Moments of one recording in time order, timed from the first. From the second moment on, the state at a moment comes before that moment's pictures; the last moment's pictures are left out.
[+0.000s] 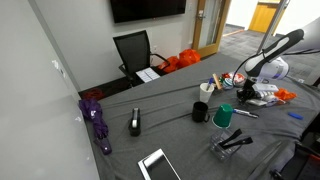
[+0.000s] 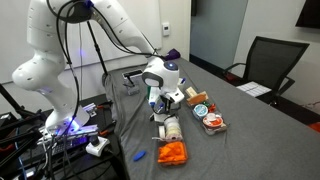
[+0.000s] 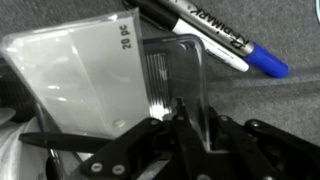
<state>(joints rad) -0.31 0.56 -0.05 -2.14 0.38 2.59 -0.20</state>
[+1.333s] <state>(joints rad) -0.04 0.59 -0.31 -2.09 0.11 2.65 0.53</state>
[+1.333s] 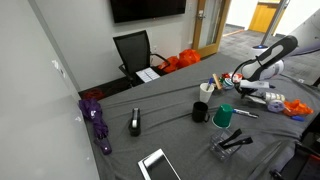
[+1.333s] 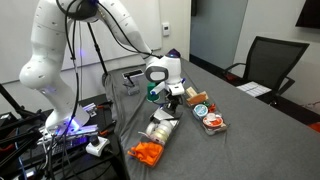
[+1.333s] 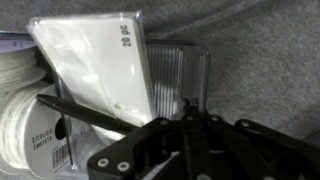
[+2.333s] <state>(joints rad) -0.05 0.60 -0.31 -1.96 0.14 2.53 0.77</state>
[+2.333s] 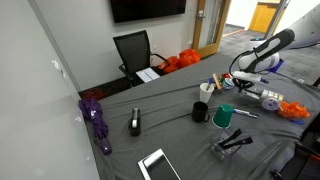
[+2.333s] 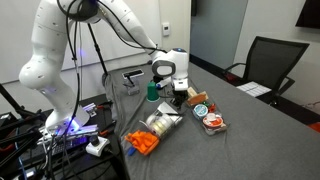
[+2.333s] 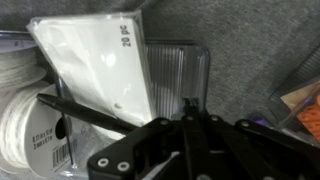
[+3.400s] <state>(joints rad) -0.10 0.64 -0.30 -1.92 0.18 2.53 0.78</state>
